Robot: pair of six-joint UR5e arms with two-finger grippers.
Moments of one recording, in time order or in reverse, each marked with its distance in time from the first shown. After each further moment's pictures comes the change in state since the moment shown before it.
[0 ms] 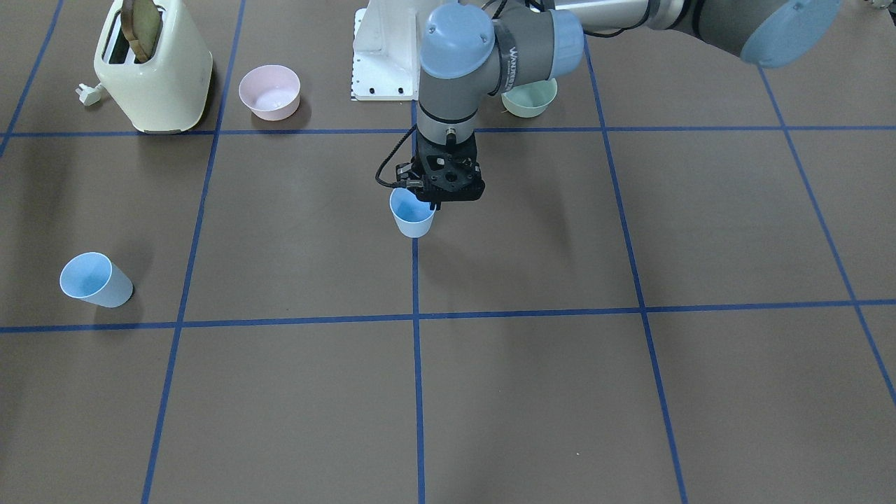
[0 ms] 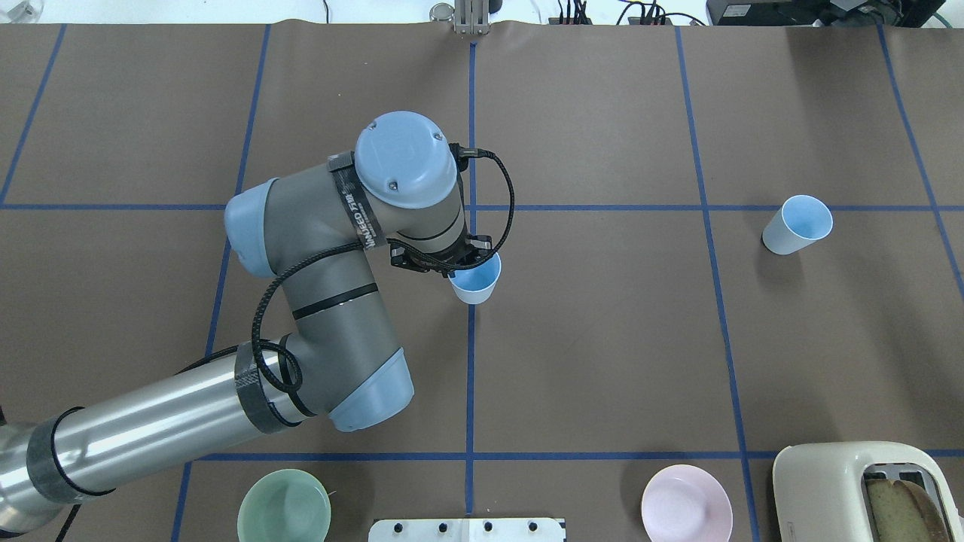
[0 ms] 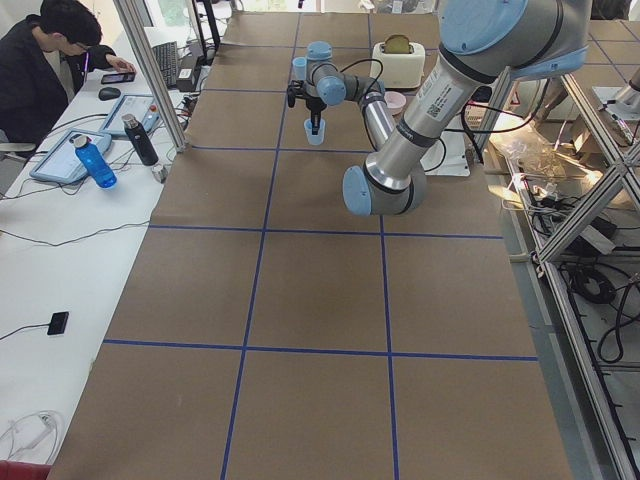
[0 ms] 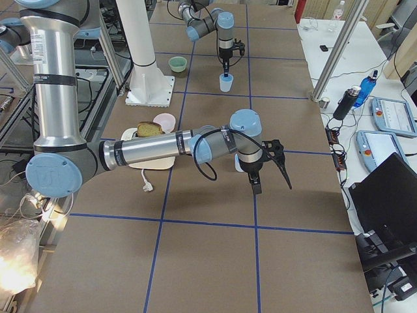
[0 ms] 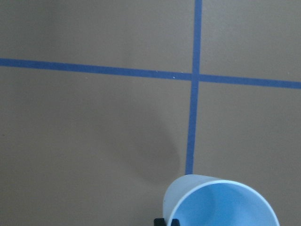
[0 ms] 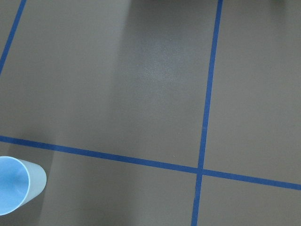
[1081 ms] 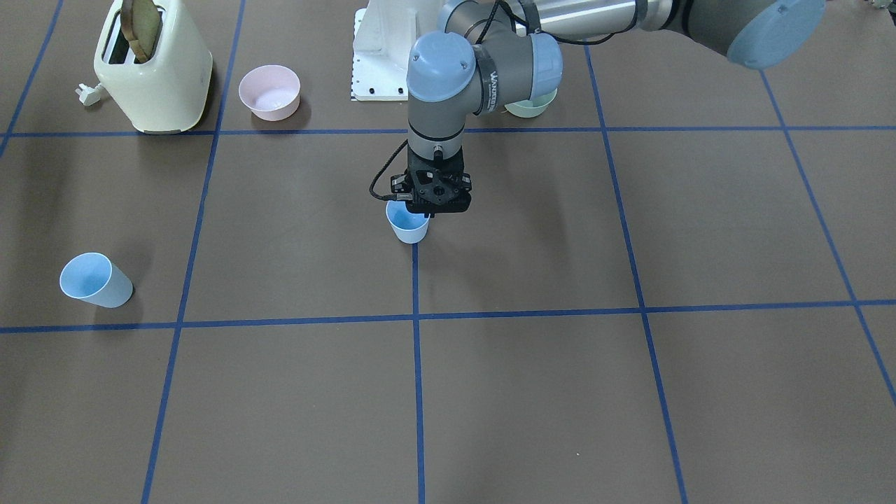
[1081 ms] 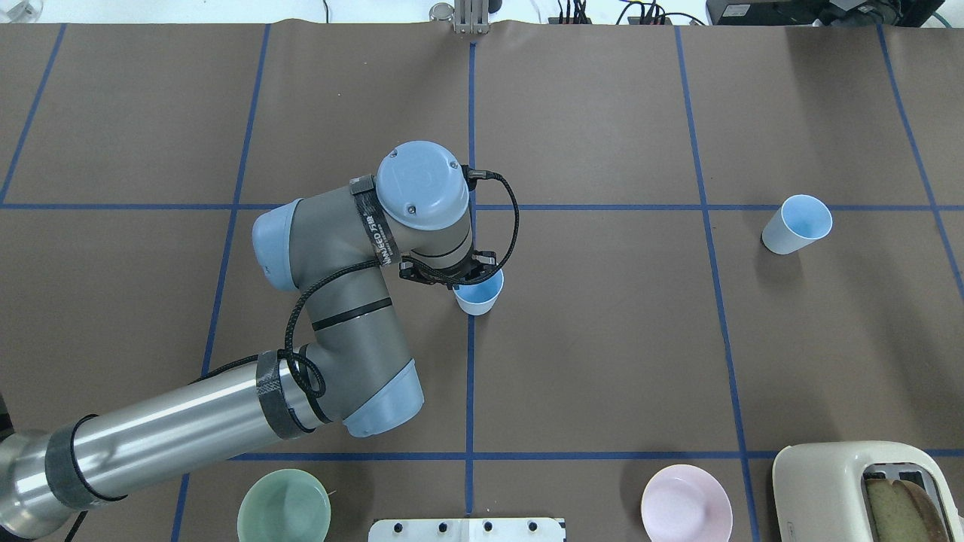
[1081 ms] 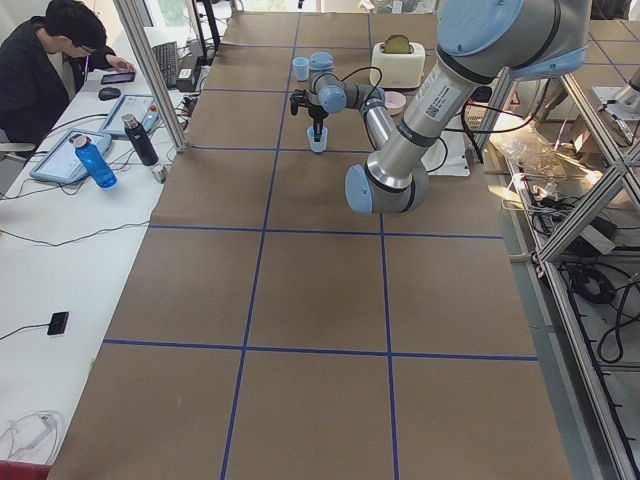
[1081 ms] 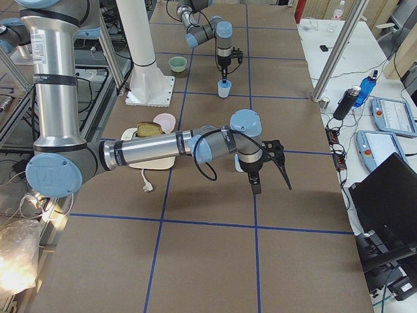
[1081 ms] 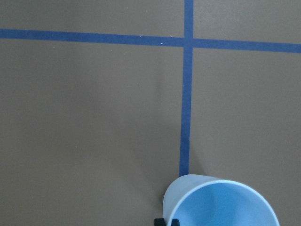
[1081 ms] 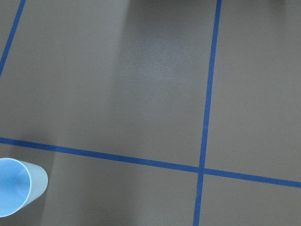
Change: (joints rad) left arm 0.019 0.000 0.065 -0.059 0.010 0.008; right arm 0.000 0.000 -0.002 0.000 0.002 0.007
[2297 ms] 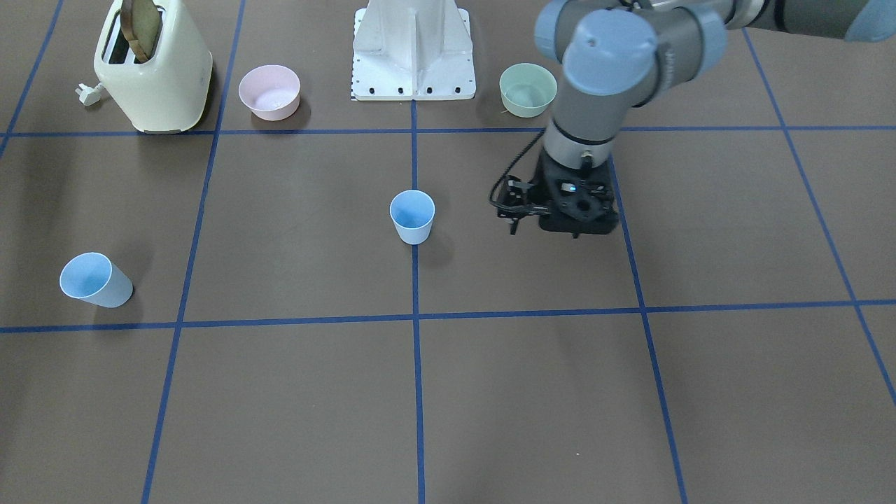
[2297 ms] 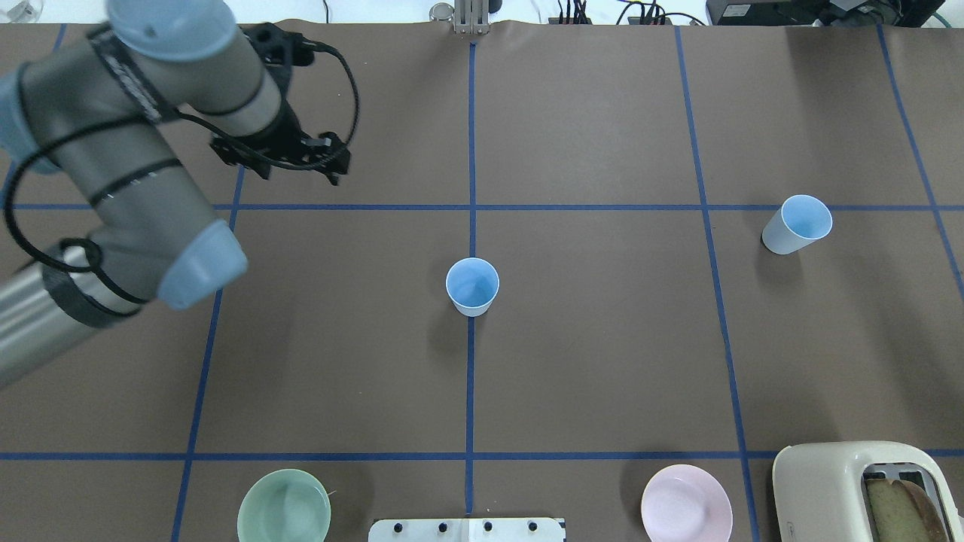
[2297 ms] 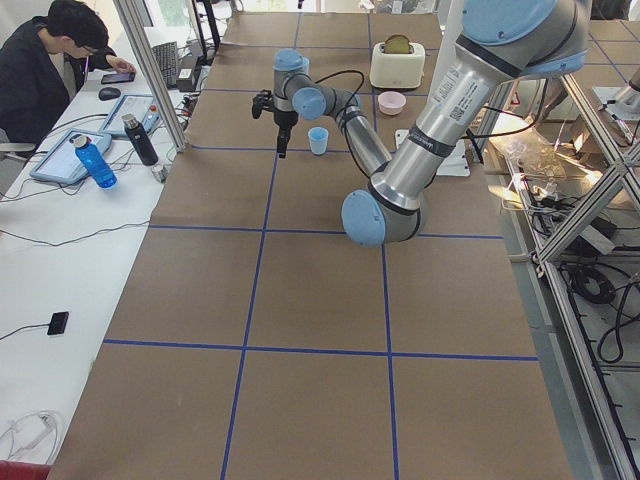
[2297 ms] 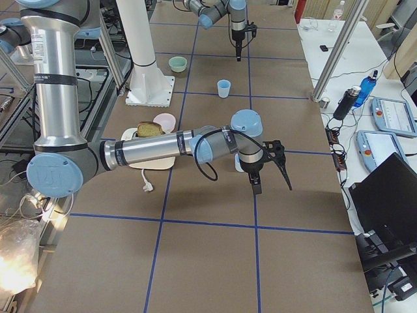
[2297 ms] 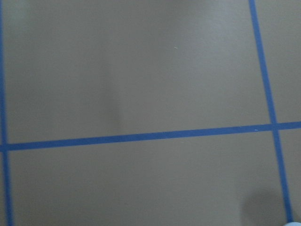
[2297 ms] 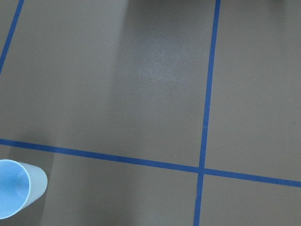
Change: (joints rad) left arm -0.384 0.243 -0.254 0.139 -0.195 0.484; right arm -0.004 0.007 0.000 0.000 0.028 0.022
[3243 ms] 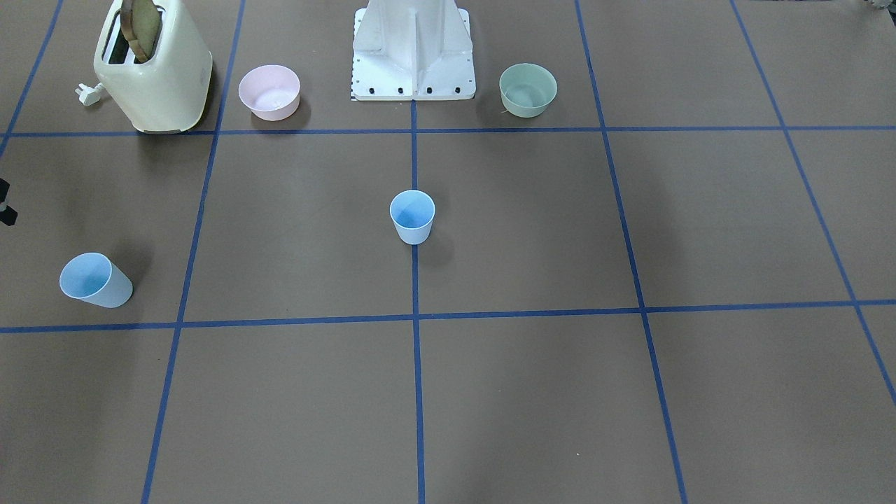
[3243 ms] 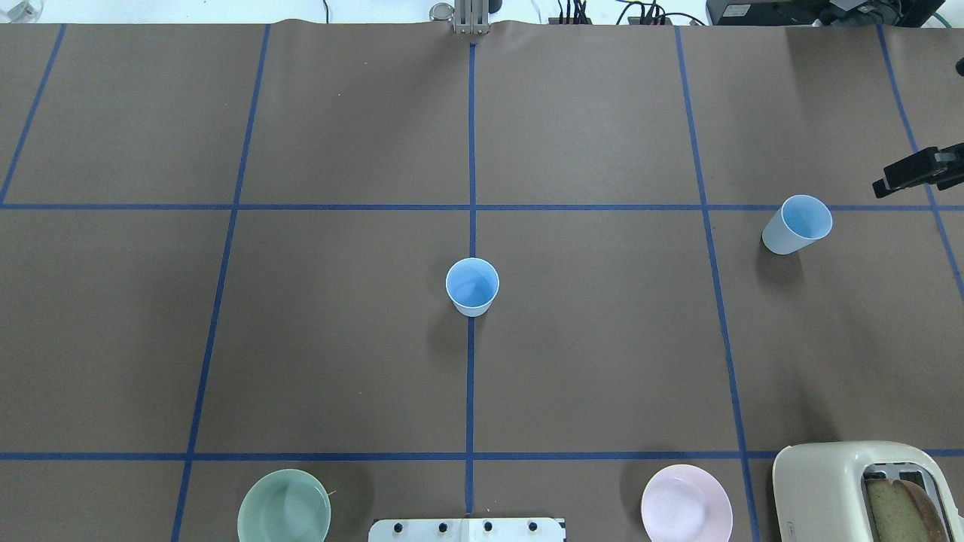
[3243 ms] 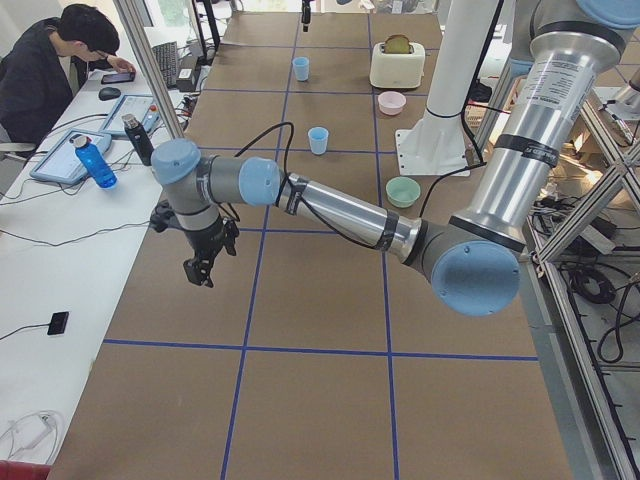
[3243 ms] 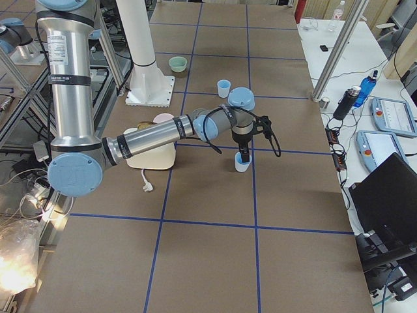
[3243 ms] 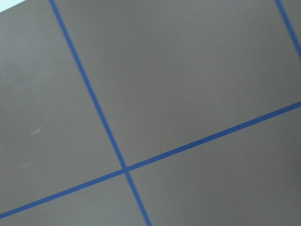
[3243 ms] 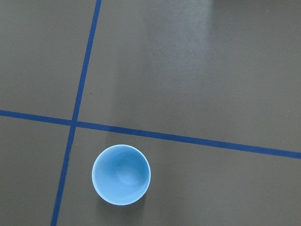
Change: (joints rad) left arm -0.678 0.260 0.263 0.187 -0.232 1.141; right arm -0.262 0.006 0.124 -0.007 -0.025 0.238
